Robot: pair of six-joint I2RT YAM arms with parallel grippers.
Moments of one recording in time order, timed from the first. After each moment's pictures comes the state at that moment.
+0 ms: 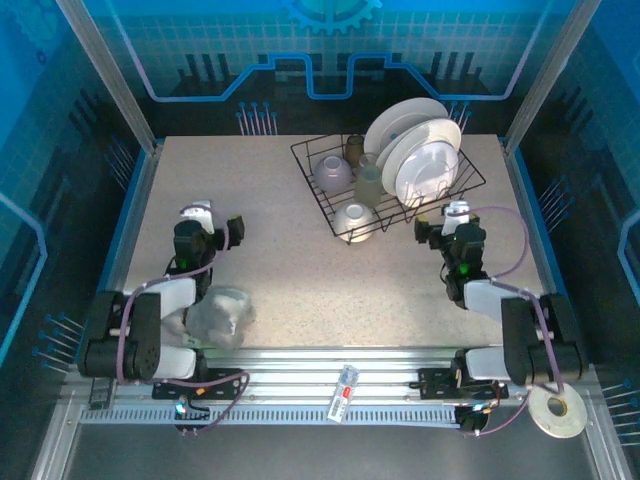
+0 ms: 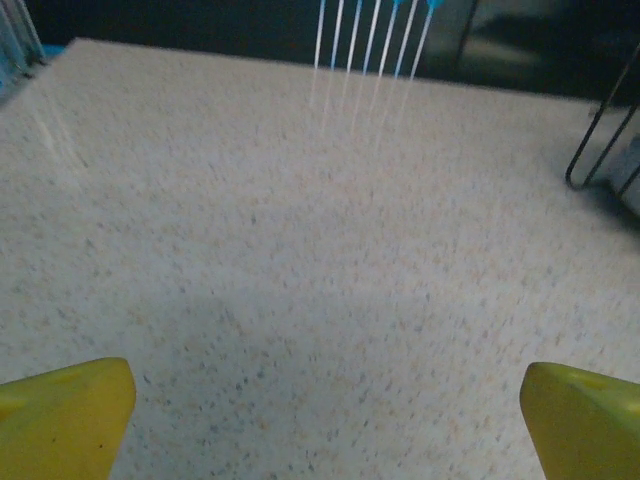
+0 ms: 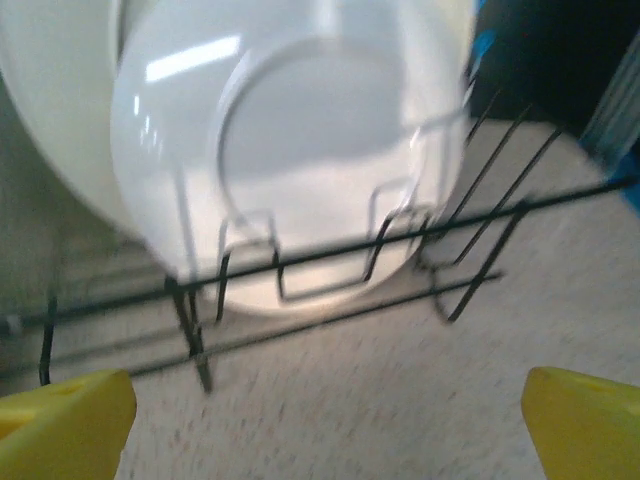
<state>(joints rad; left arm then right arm) 0.03 1.34 0.42 0.57 -0.01 -0.16 0.06 1.30 0.37 0.67 0.12 -0.01</state>
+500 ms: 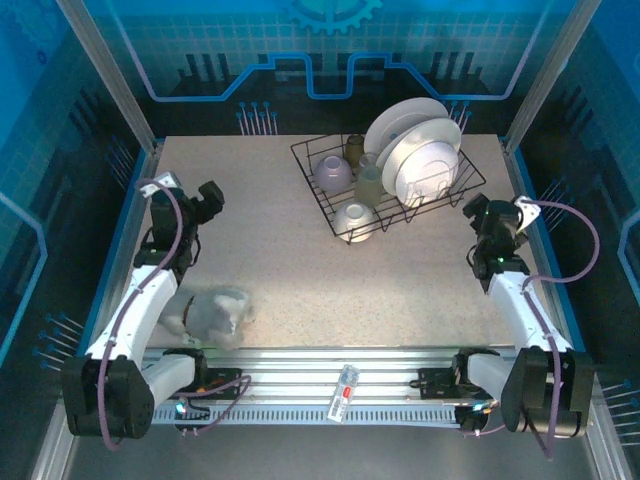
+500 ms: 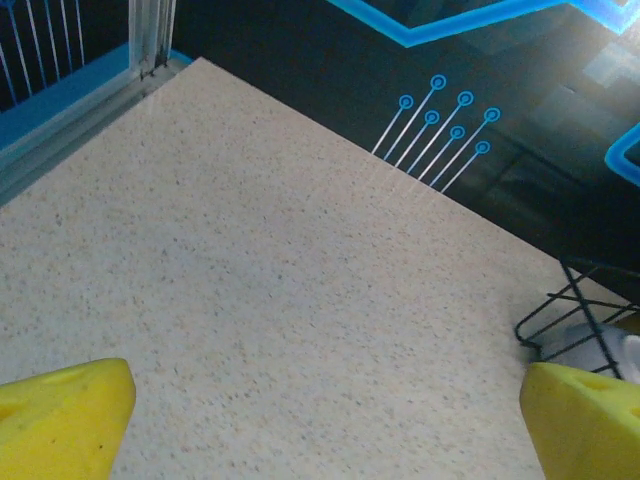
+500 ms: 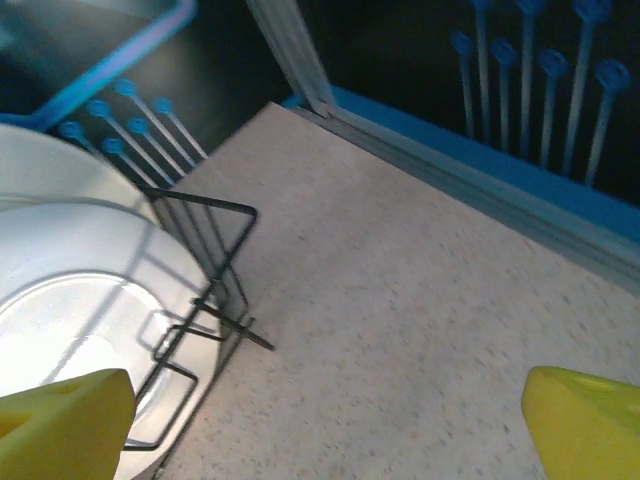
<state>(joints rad) 0.02 1.08 0.79 -0.14 -0.16 -0.54 -0.11 1.10 0.67 -0.07 0.37 0.64</state>
